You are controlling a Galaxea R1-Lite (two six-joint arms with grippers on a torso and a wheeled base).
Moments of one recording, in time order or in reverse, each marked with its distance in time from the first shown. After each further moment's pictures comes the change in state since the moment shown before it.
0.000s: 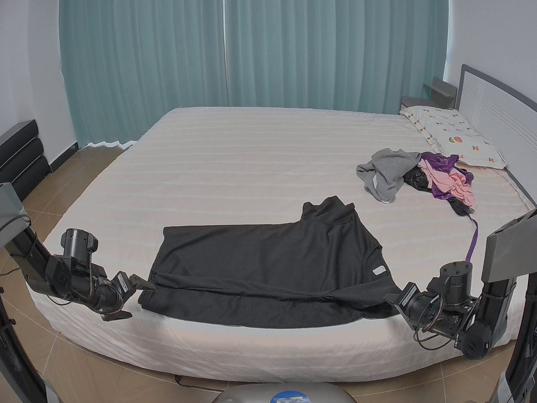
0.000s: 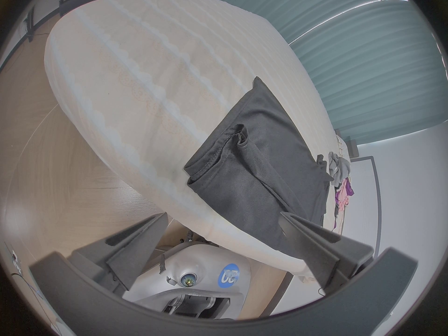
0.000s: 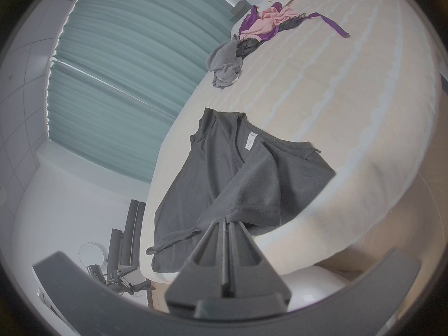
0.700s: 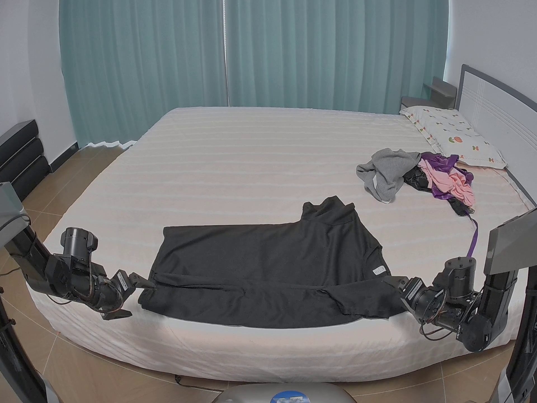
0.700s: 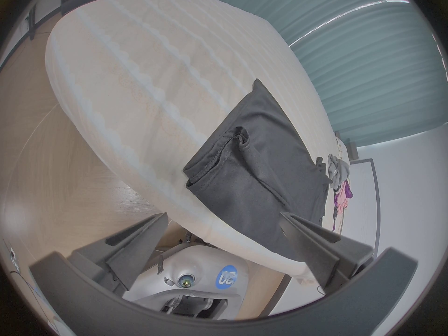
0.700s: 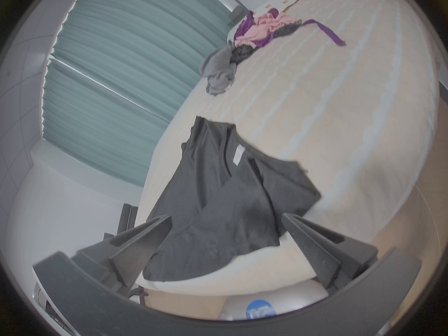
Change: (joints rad) left arm 0.000 -0.001 -0.006 0.001 0.002 -0.010; right arm -0.076 0.016 -0.033 0.033 0.006 -0.053
